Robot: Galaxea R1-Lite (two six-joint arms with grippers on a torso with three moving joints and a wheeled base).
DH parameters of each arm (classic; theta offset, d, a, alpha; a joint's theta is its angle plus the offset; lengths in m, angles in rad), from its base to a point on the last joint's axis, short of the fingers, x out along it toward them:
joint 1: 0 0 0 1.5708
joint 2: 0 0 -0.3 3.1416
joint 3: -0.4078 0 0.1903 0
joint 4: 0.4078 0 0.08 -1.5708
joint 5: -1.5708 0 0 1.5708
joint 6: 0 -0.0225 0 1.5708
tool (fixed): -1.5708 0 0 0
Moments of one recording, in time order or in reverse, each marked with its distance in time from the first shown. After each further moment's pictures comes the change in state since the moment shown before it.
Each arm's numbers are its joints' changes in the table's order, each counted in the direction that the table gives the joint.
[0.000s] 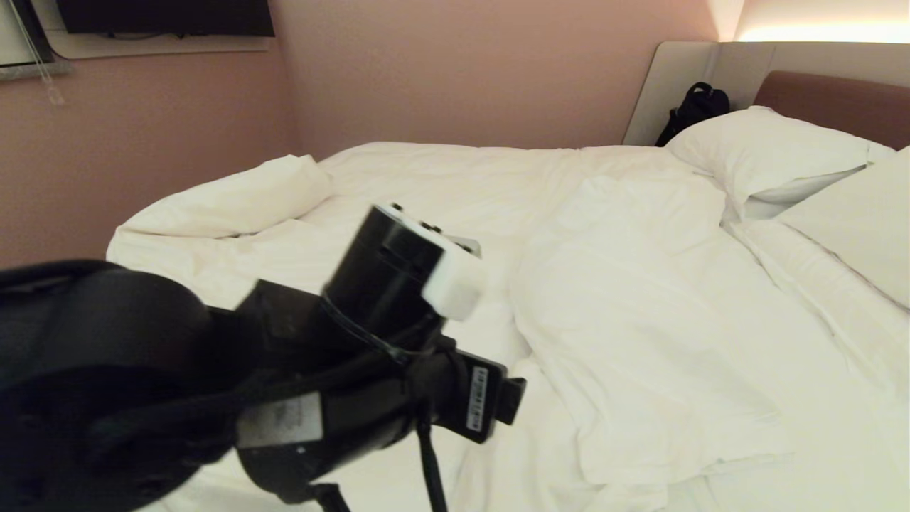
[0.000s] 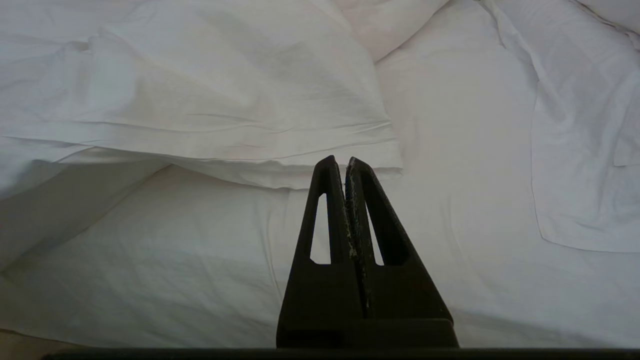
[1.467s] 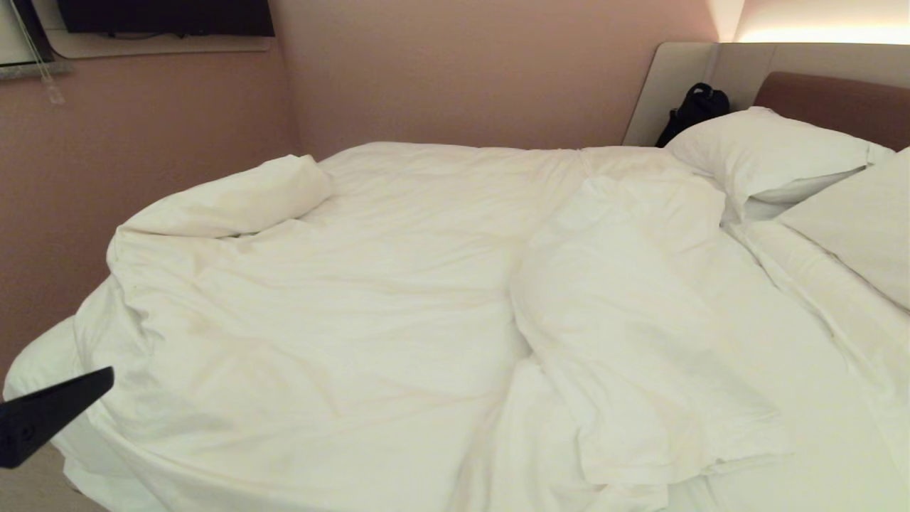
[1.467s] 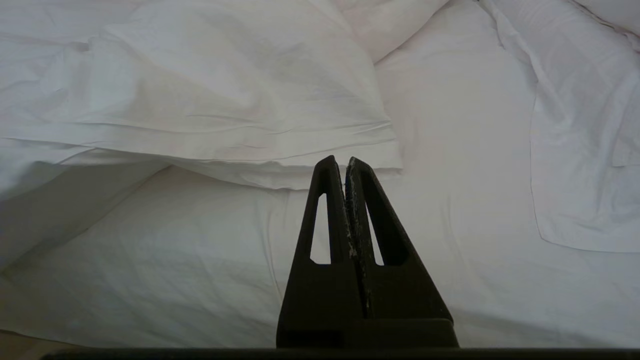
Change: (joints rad) left arm 0.439 0.833 0.322 0.271 -0.147 -0.159; right arm 0.000 0.000 0.000 0.000 0.000 0.000
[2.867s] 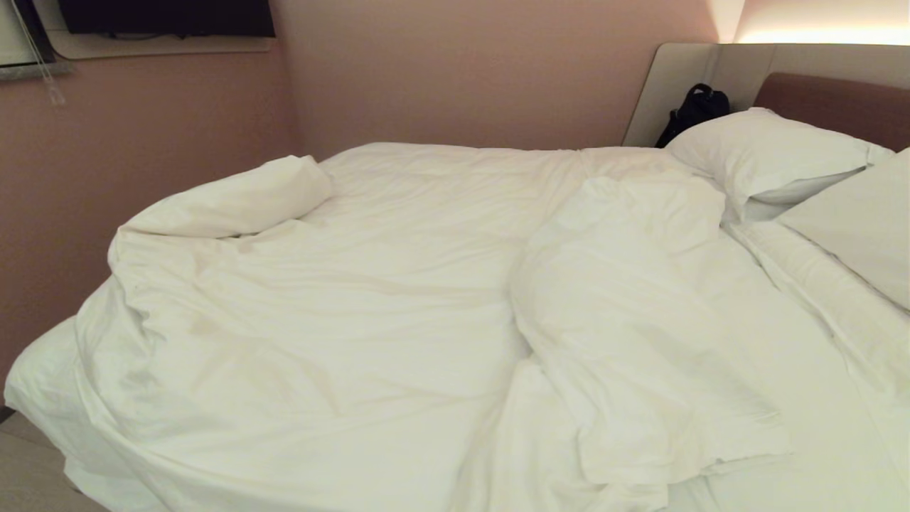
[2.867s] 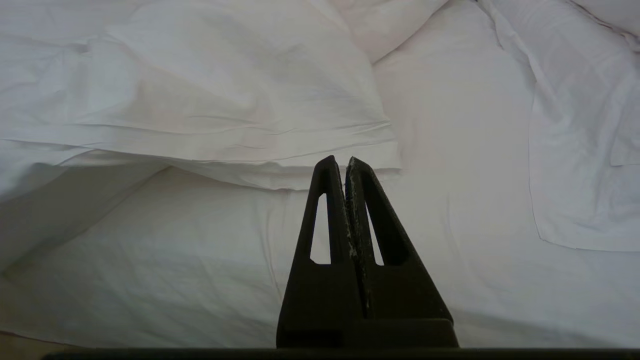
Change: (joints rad) left arm 0.506 0.534 0.276 -0.191 -0.188 -0.138; right arm 0.000 0.000 0.000 0.000 0.000 -0.001
